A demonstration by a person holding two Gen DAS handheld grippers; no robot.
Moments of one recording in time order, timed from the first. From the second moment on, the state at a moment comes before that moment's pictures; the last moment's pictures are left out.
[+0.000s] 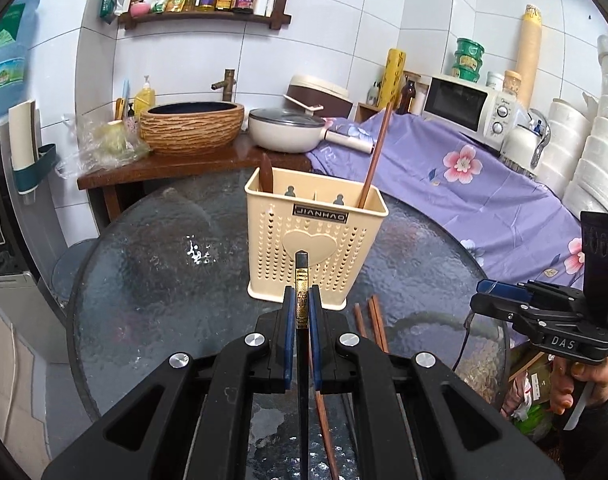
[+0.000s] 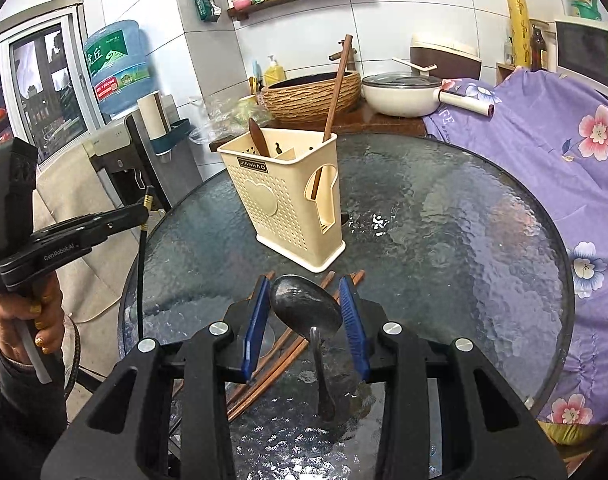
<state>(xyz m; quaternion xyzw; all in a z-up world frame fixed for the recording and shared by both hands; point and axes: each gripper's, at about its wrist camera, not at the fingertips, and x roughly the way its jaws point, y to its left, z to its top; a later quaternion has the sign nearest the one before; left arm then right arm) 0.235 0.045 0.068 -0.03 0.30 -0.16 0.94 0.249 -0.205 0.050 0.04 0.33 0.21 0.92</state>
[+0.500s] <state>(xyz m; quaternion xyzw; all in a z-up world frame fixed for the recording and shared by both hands) 0.233 0.050 0.091 -0.04 0.27 -0.17 0.95 0.255 -0.205 0.068 0.06 0.32 0.22 0.92</state>
